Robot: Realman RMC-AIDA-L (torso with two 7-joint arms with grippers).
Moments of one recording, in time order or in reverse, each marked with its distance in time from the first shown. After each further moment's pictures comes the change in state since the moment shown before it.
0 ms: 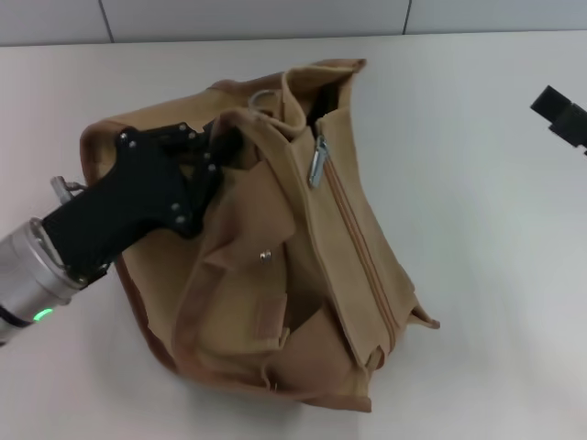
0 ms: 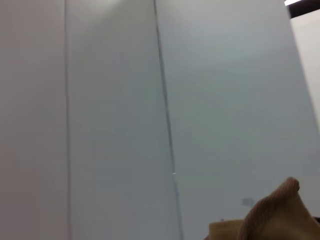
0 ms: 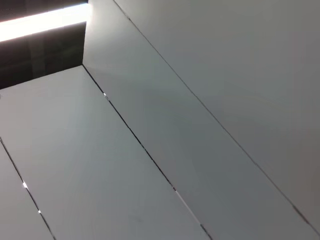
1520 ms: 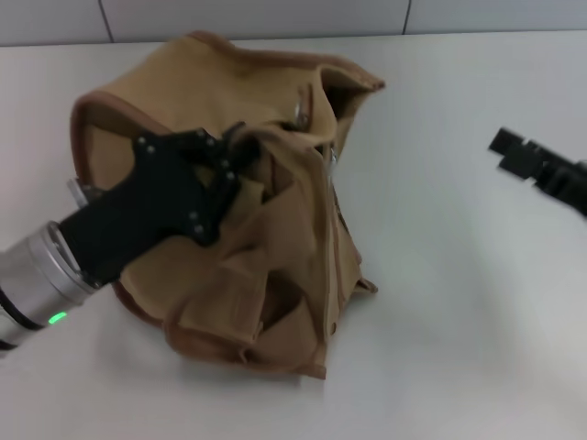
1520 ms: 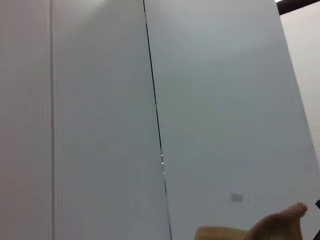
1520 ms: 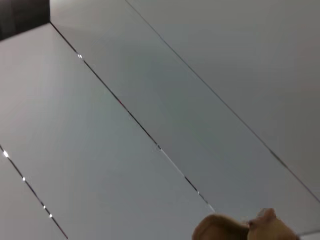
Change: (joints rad) left arm -0.016 0.000 0.185 -0.031 -0.159 -0.010 0.059; right arm 0.001 0.004 -0.130 -0.043 -0.004 0.089 0.058
